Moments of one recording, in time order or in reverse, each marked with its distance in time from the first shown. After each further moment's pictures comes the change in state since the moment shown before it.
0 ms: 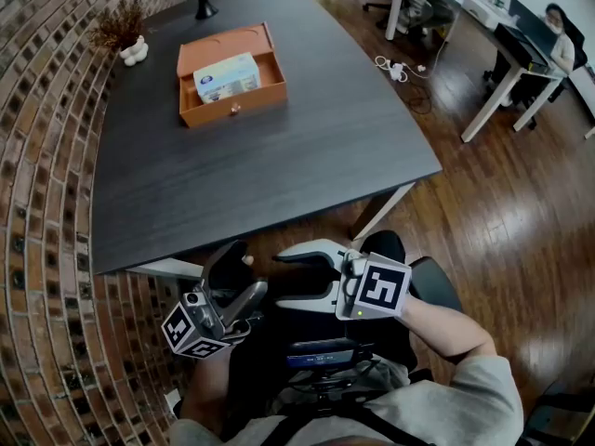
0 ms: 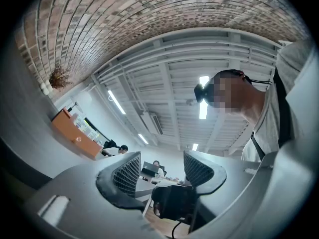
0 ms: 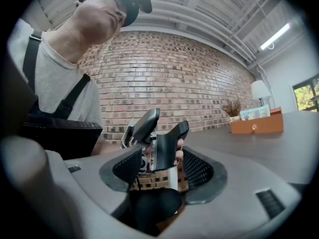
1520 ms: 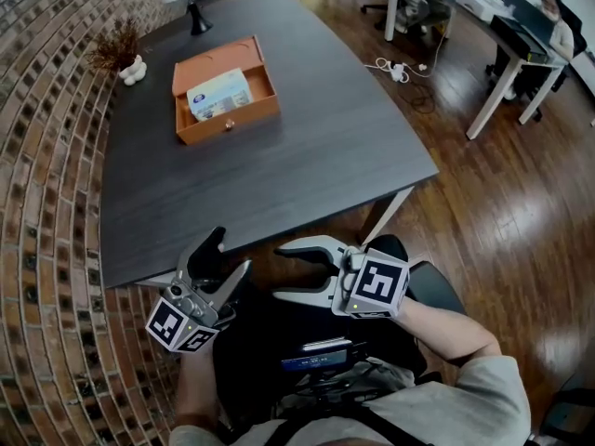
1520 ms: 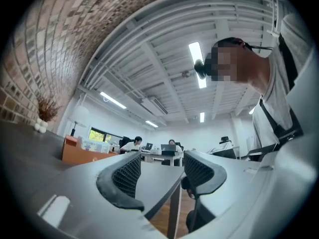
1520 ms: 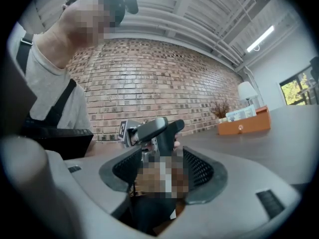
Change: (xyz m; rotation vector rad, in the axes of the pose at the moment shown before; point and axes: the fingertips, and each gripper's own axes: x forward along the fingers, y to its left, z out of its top) left arm 0.019 0.040 0.014 0.322 0.252 0.116; right arm -0.013 -0.033 0.003 0.064 -0.047 -0.094
